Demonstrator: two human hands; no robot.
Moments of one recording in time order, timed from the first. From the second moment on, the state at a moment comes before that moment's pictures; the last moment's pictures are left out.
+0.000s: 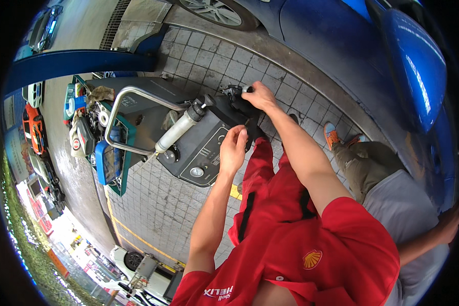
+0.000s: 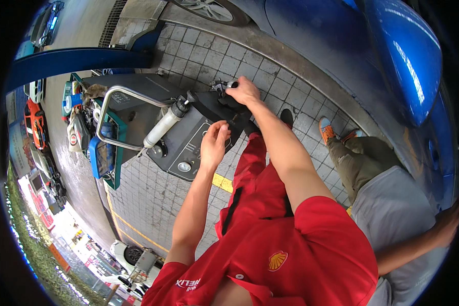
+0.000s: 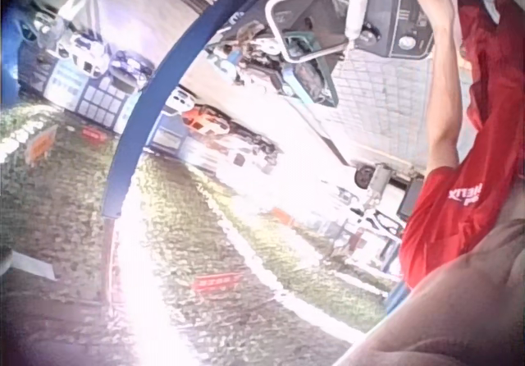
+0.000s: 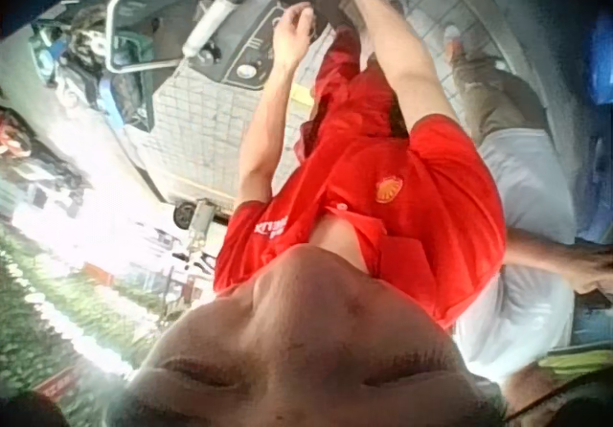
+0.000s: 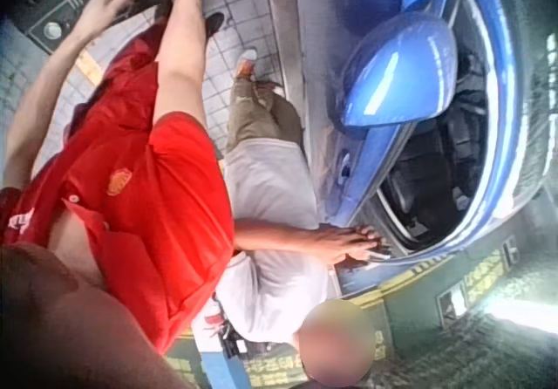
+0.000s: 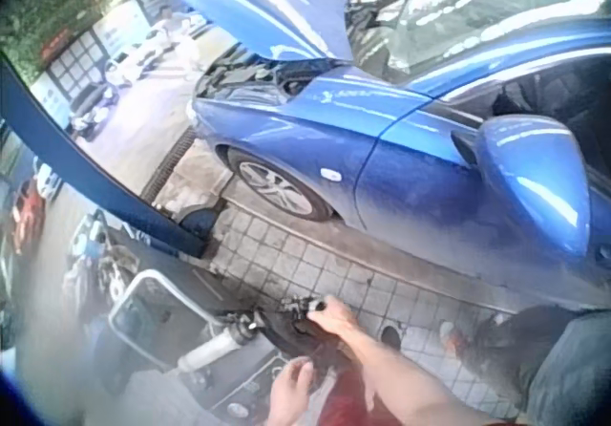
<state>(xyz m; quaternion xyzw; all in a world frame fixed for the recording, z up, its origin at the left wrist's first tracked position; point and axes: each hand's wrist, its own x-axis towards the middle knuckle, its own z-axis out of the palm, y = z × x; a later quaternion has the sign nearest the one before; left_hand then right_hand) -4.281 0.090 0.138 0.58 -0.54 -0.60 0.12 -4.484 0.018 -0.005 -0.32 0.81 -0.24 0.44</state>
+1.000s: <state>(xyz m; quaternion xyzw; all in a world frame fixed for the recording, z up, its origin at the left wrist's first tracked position) -4.387 -0.028 -0.090 0.69 -0.16 -0.70 0.07 -4.520 0.071 -0.036 -0.46 0.77 -0.22 0.39</state>
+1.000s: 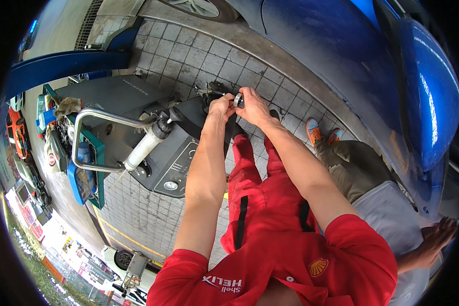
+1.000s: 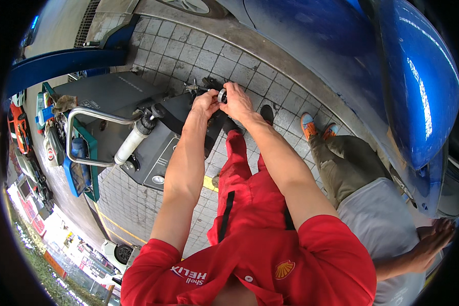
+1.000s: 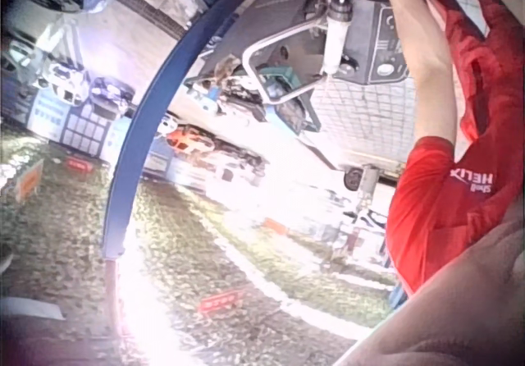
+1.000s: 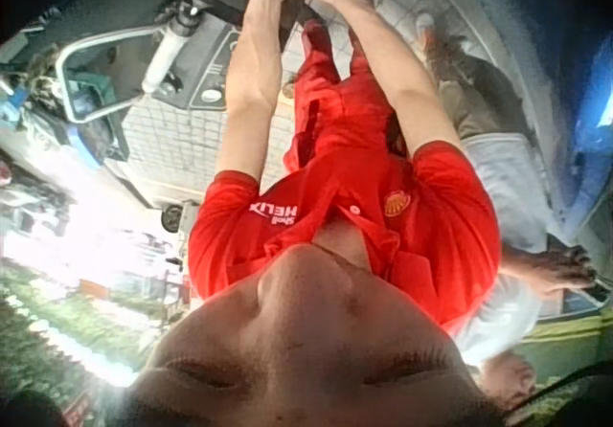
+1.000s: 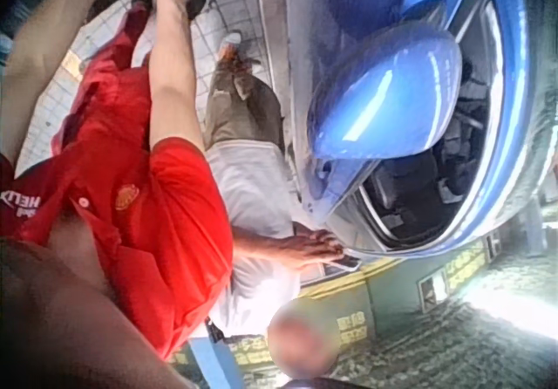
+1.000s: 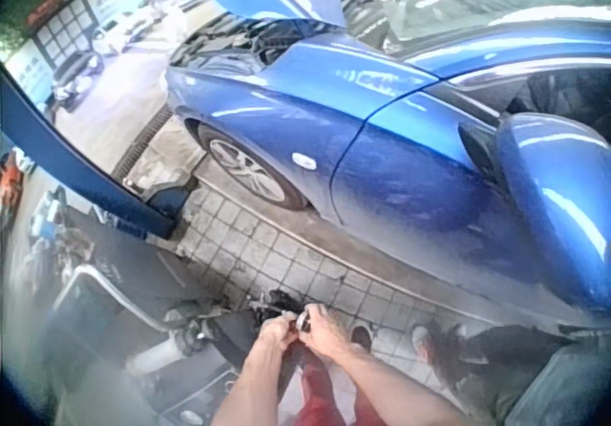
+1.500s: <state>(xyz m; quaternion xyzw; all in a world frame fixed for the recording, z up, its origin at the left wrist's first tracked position) -4.366 -0.035 -0.099 0.72 -0.18 -0.66 0.12 -4.544 0.093 -0.031 -0.26 0.74 -0.20 0.59</state>
